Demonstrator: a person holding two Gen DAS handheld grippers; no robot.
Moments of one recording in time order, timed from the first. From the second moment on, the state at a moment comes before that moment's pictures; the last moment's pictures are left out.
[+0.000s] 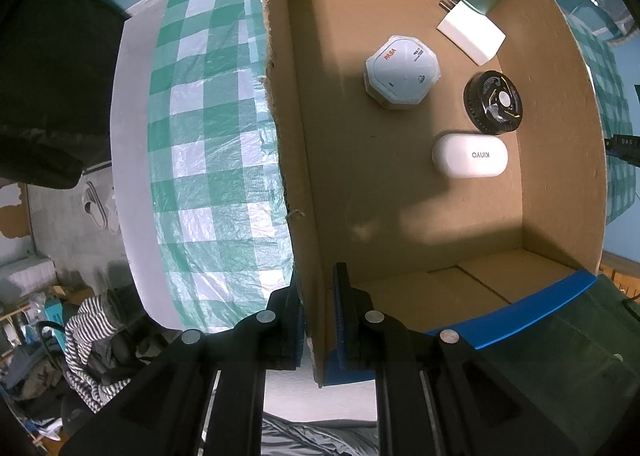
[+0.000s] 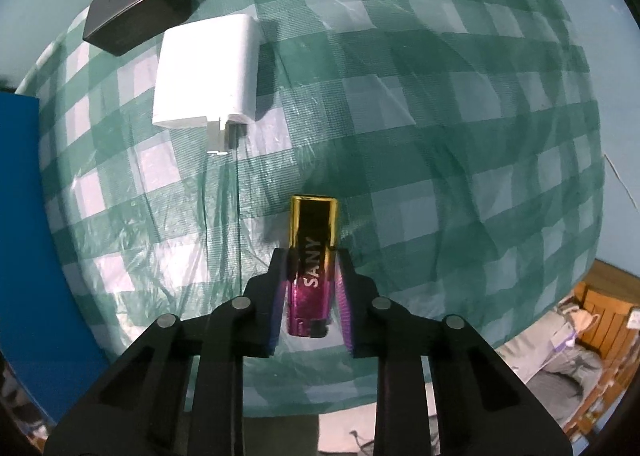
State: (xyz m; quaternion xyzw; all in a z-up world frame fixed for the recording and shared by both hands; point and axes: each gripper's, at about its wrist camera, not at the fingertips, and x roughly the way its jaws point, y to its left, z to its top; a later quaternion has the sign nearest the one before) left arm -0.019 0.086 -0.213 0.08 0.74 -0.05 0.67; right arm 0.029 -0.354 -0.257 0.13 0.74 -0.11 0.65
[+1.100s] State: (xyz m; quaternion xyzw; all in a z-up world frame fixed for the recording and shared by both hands) left arm -0.020 0.087 -0.214 0.08 0.74 -0.06 0.67; right arm 0.039 -0.297 -0.185 0.07 0.73 0.03 0.68
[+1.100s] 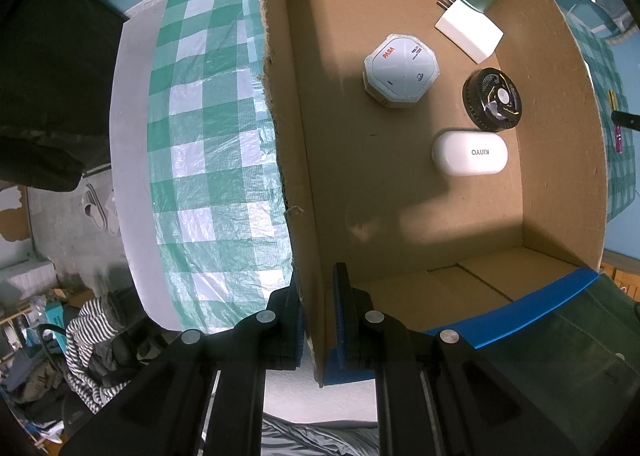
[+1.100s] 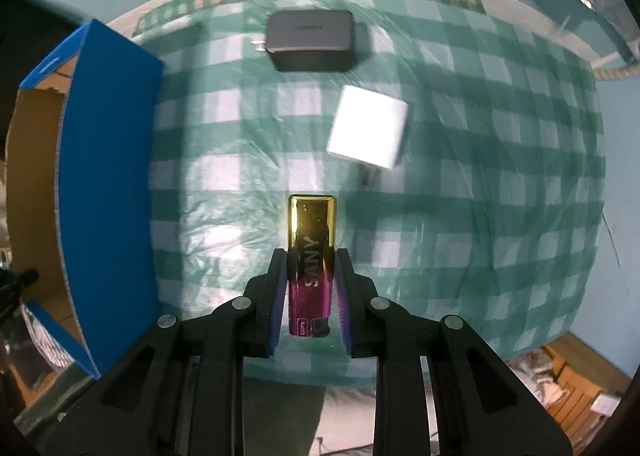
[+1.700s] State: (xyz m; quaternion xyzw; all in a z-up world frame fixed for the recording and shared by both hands) left arm -0.020 0.089 -0.213 0.08 0.74 -0.06 0.67; right arm 0.074 -0.207 -0.130 -0.02 0.69 0.14 0.71
